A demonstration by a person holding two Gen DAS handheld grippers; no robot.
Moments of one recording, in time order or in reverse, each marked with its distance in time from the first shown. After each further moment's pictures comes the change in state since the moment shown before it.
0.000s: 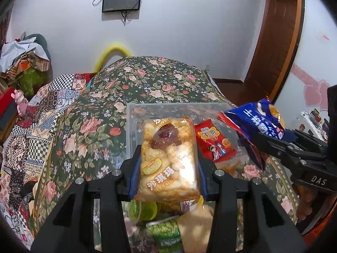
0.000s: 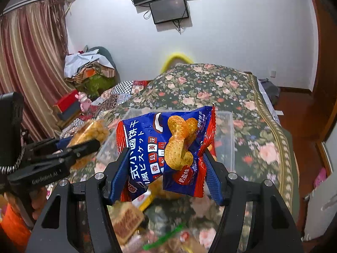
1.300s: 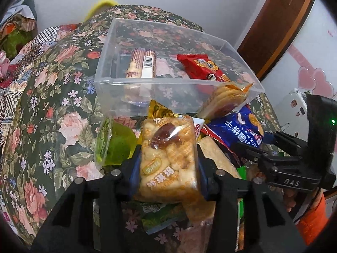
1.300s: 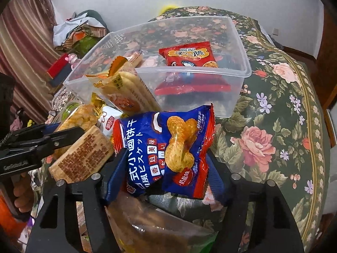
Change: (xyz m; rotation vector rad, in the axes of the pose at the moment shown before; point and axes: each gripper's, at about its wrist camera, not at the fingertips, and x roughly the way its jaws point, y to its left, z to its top) left arm 0.050 0.007 -0.088 -0.076 0.273 -0.126; right arm 0.033 -0.022 -0.098 0.053 0.297 0.005
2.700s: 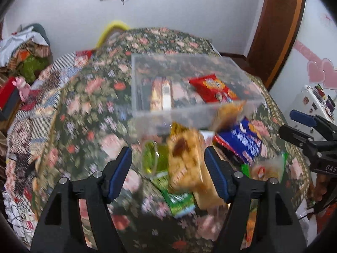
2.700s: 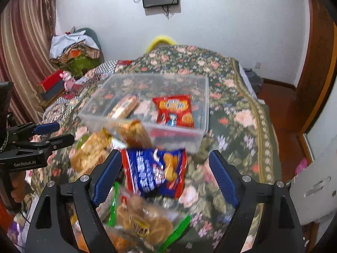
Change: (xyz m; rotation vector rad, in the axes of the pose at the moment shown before) left arm -0.054 -0.011 0.005 0.093 -0.088 0.154; right arm -0.067 0.015 0.021 -0.067 -0.172 -0.150
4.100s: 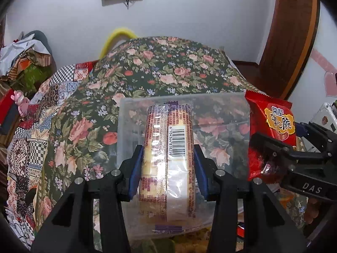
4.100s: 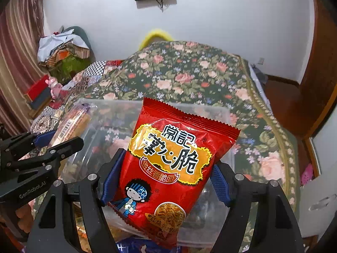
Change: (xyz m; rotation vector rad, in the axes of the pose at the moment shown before) left arm 0.089 0.008 0.104 -0.012 -0.045 0.079; right arm 0.086 -0.013 0.076 0.031 0.040 0.004
